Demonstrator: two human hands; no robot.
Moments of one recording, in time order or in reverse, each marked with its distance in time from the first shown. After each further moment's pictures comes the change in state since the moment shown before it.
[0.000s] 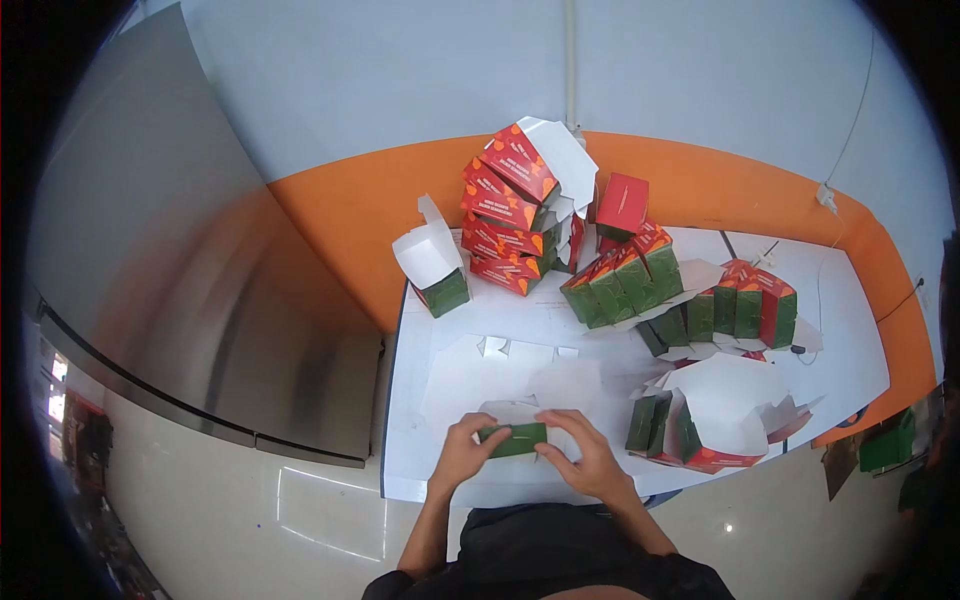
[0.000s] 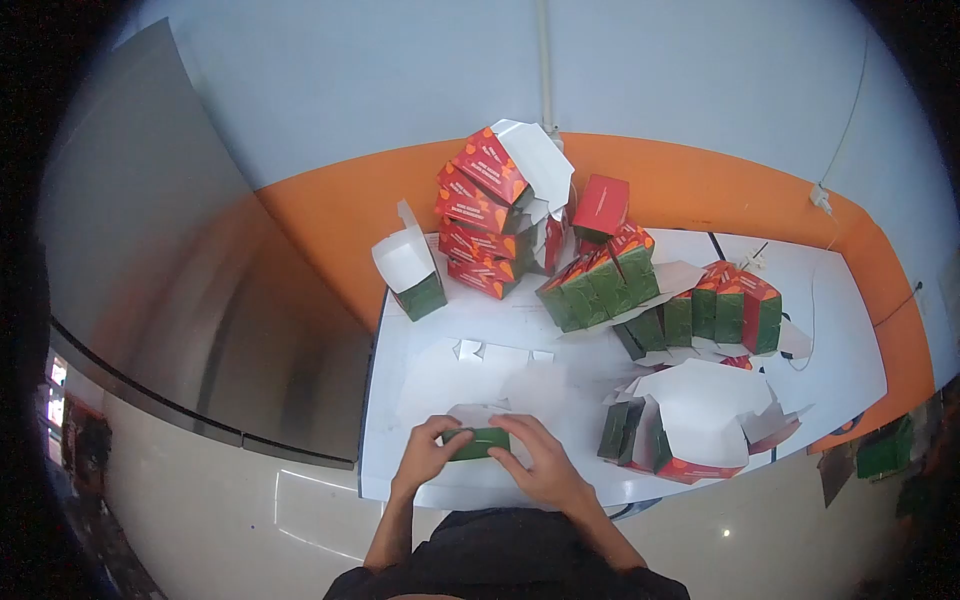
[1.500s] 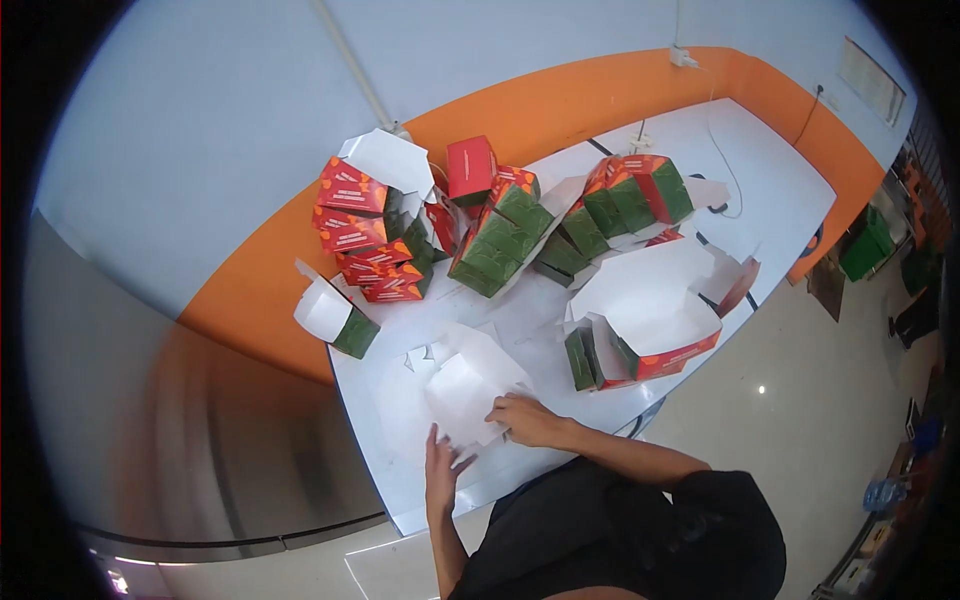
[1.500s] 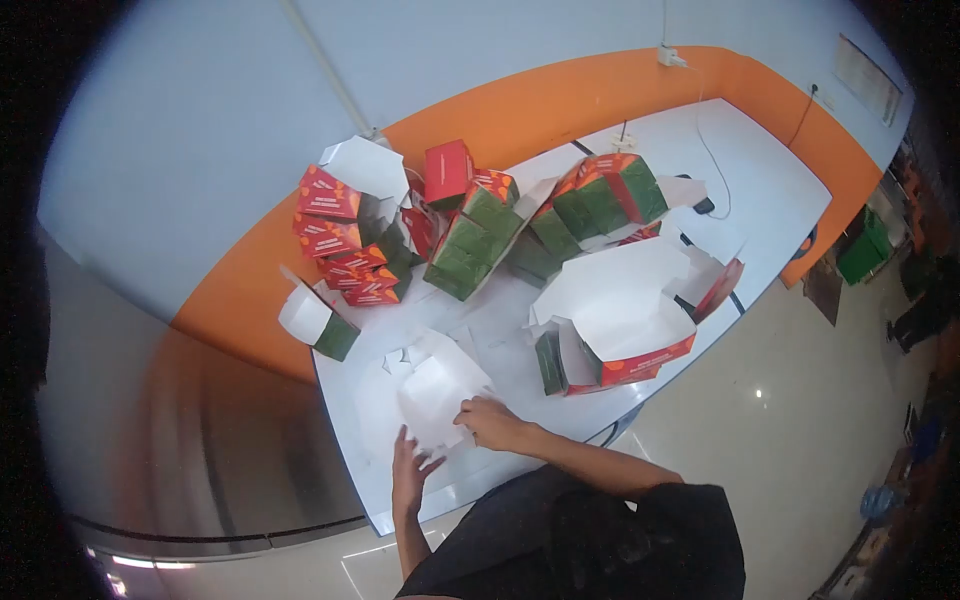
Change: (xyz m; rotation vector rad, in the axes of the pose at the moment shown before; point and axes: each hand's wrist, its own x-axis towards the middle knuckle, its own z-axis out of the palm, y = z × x) left_hand -0.027 -0.020 0.029 -0.632 -0.017 -0.518; right_hand -0.048 0.120 0.023 -0.416 -0.484 0.334
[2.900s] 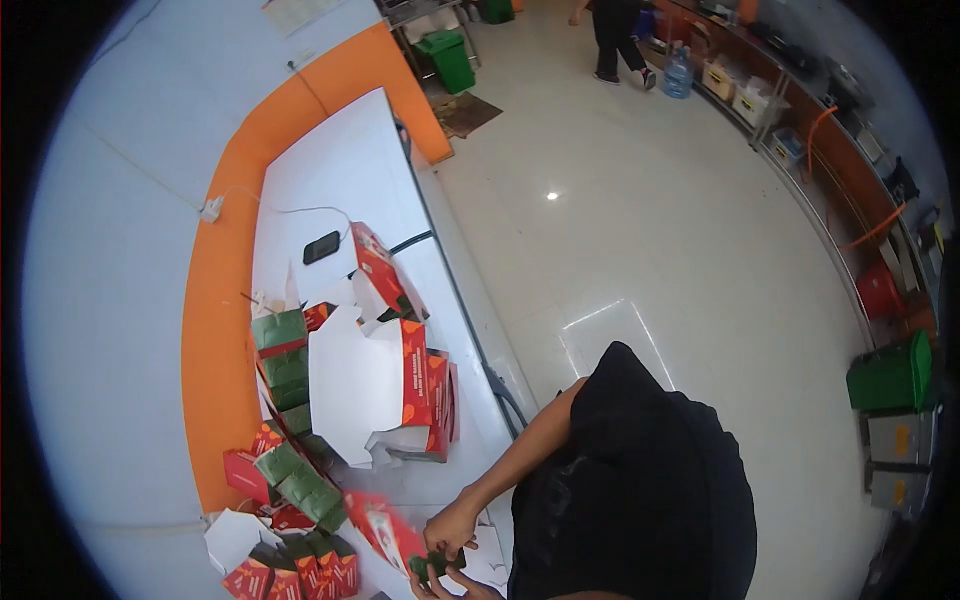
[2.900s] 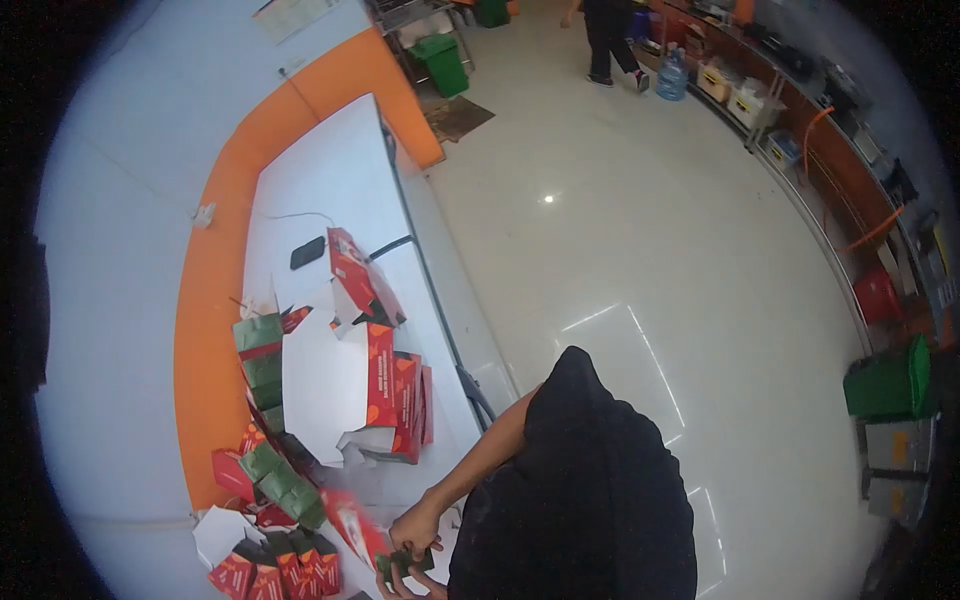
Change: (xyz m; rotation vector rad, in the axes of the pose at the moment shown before) left_hand 0.069 0.042 0.006 1.165 -0.415 1.110; right_hand 0.006 -0.018 0.005 0.749 0.289 -0.028
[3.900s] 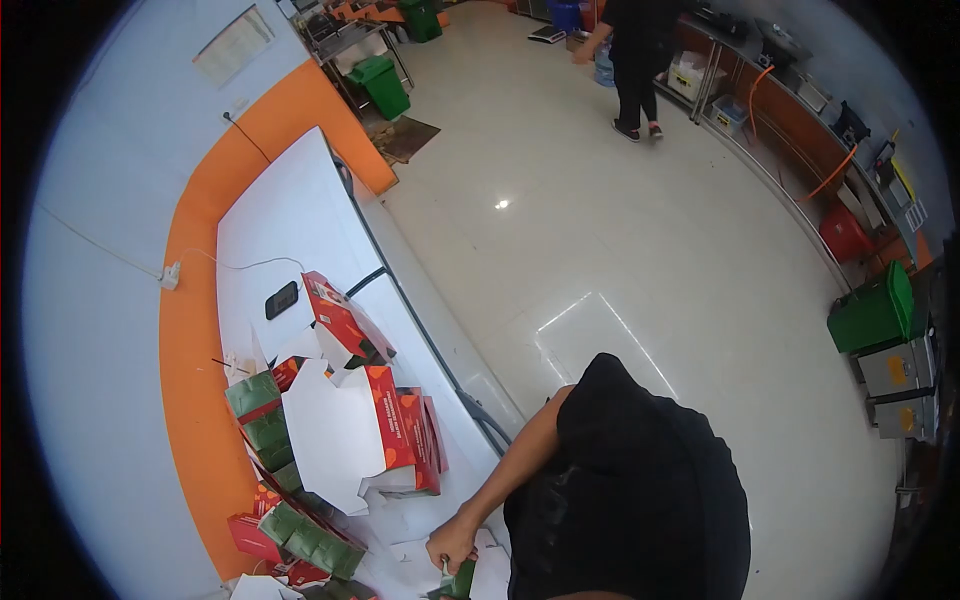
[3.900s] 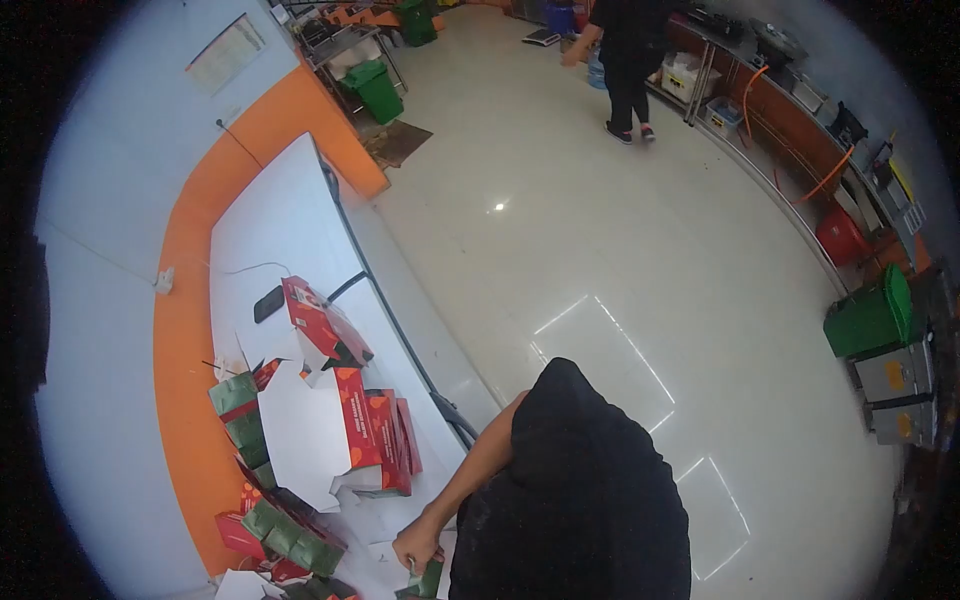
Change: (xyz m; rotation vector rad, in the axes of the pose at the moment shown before) left_hand 0.029 0.045 0.001 0.333 -0.169 0.194; right_hand -0.018 0.003 -0.017 0.054 0.156 0.097
